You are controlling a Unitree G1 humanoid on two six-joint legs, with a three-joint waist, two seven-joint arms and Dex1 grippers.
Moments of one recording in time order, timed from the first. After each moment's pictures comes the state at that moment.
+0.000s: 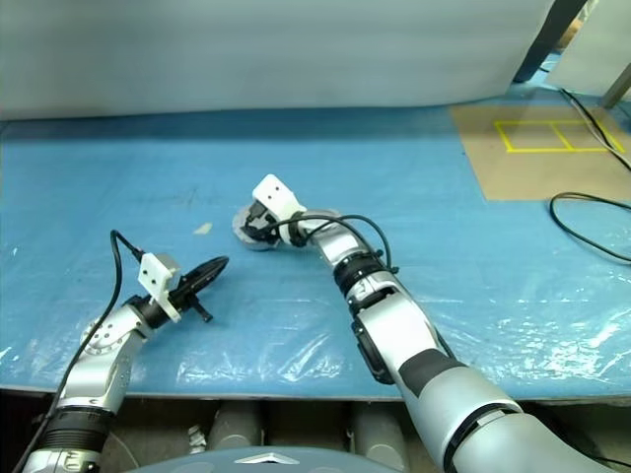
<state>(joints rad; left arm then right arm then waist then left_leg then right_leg) -0.03 0.41 0.10 0.13 -0.30 -0.16 -0.78 -1.05 0.08 0.20 1.06 -0.08 0.05 0.62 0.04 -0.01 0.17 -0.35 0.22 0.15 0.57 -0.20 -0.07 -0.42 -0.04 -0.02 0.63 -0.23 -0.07</state>
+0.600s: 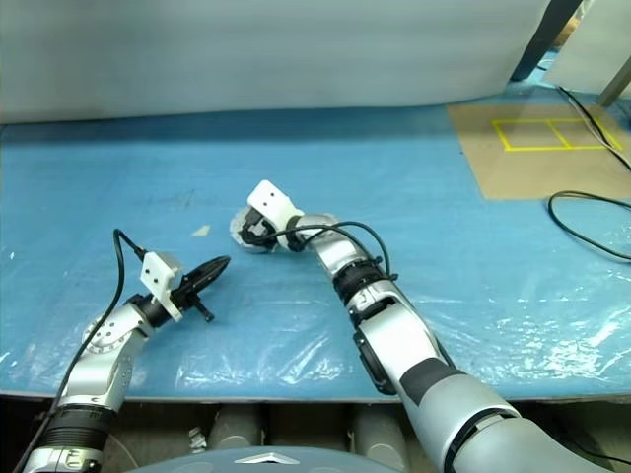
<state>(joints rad) -0.04 0.41 0.10 0.13 -0.29 -0.16 -0.78 -0.98 0.08 0.25 0.94 -0.12 0.08 0.65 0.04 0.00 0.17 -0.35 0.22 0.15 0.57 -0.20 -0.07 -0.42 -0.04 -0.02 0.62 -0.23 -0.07</state>
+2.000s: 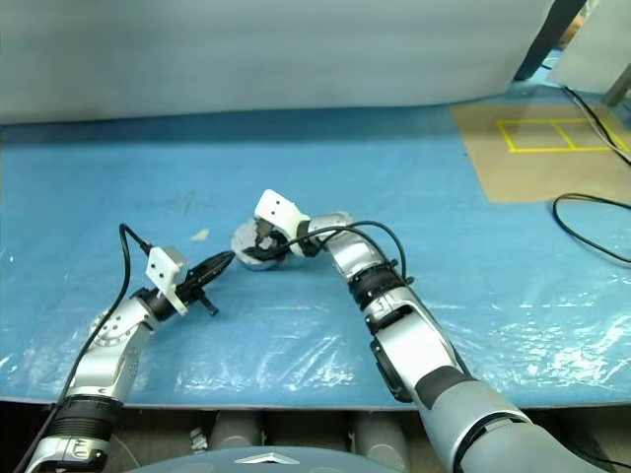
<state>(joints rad) -0.08 0.40 0.08 0.17 -0.28 -0.19 -0.78 -0.90 -0.01 0.31 0.74 -0.12 0.16 0.91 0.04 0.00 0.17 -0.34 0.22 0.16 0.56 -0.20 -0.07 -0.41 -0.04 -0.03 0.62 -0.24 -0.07</state>
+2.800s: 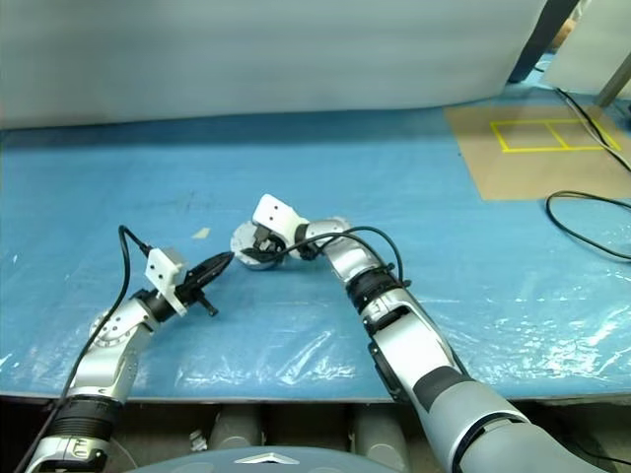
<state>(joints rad) -0.08 0.40 0.08 0.19 -0.29 -0.20 -0.79 -0.91 0.00 0.33 0.84 -0.12 0.02 0.82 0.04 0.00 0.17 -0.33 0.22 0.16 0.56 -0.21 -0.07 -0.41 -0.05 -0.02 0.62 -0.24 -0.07</state>
